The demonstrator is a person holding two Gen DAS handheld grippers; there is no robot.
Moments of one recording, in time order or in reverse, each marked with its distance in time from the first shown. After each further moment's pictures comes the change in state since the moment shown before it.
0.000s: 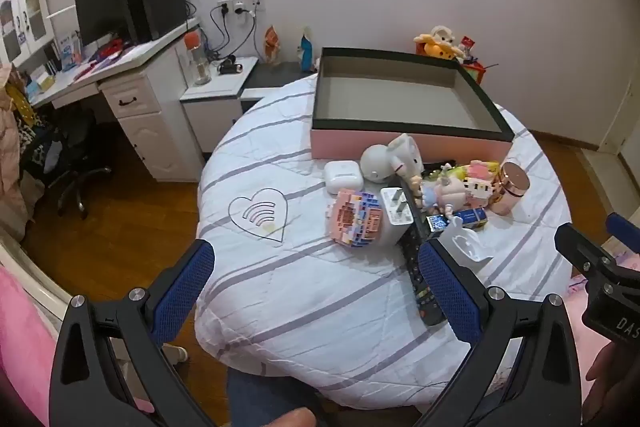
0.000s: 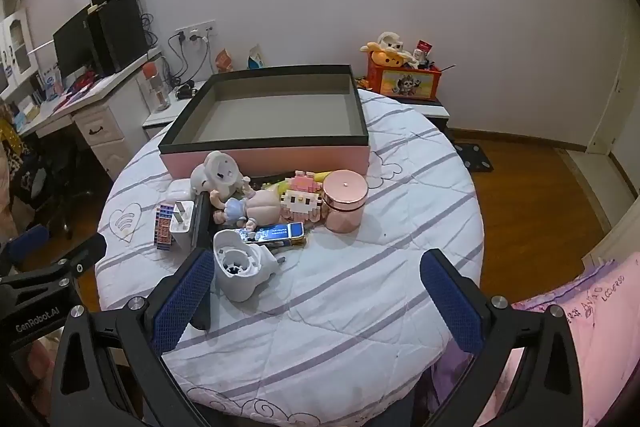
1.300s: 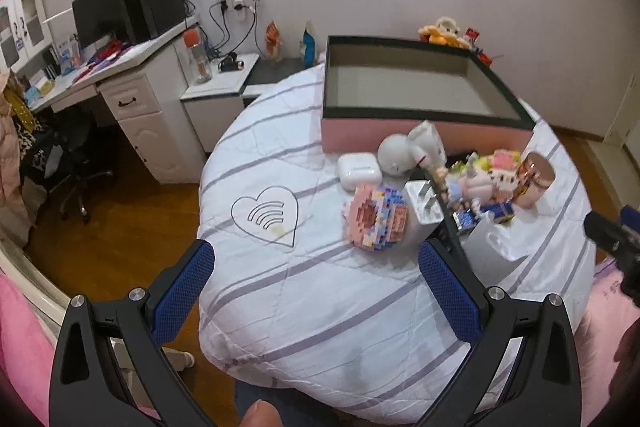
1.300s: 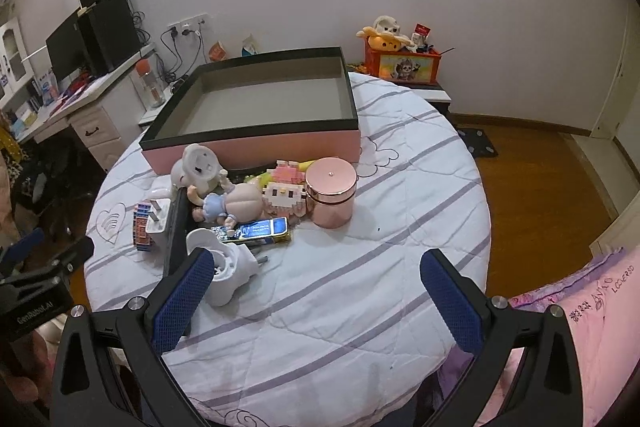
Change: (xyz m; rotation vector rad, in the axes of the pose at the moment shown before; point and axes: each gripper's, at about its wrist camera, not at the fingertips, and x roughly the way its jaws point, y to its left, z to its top) left arm 0.035 0.006 -0.005 0.049 0.003 0.052; right arm 0.025 -0.023 0.000 0.039 0.051 0.015
